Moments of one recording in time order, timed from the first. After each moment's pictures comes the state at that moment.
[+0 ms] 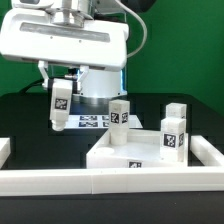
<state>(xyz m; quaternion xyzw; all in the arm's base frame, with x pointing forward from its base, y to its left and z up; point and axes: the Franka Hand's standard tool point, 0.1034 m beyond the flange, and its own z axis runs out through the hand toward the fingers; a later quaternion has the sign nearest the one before) 0.572 -0.089 0.133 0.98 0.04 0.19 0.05</state>
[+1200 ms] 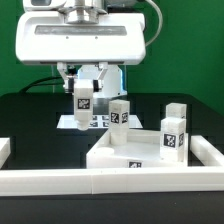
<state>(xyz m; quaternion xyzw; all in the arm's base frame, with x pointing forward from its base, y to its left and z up) 0.581 -0.056 0.131 0.98 0.02 0.17 0.00</state>
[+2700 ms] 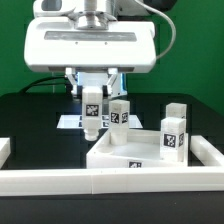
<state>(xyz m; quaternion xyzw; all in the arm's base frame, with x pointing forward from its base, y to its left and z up) 0.598 -0.043 0.123 0.97 0.00 0.24 0.00</state>
